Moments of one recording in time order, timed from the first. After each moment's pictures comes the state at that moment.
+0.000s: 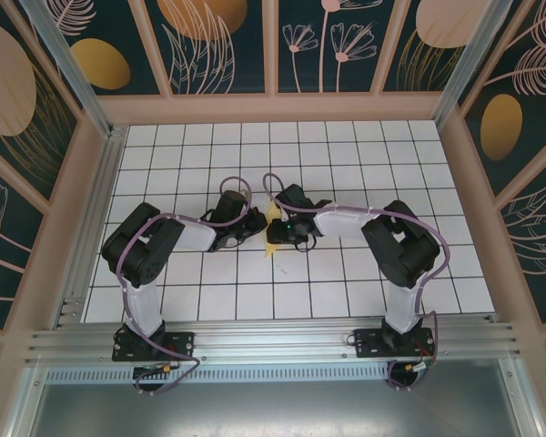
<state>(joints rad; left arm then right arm) -0.57 1.90 0.81 0.40 0.26 -0.94 0.73 1.88 1.08 -0.30 -0.21 0.58</state>
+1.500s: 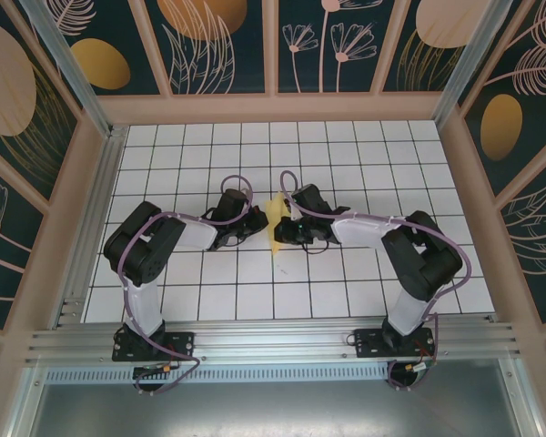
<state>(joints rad) -0.57 1.92 0.83 0.38 0.27 -0.94 0.68 1.72 0.92 -0.13 -0.40 0.65</state>
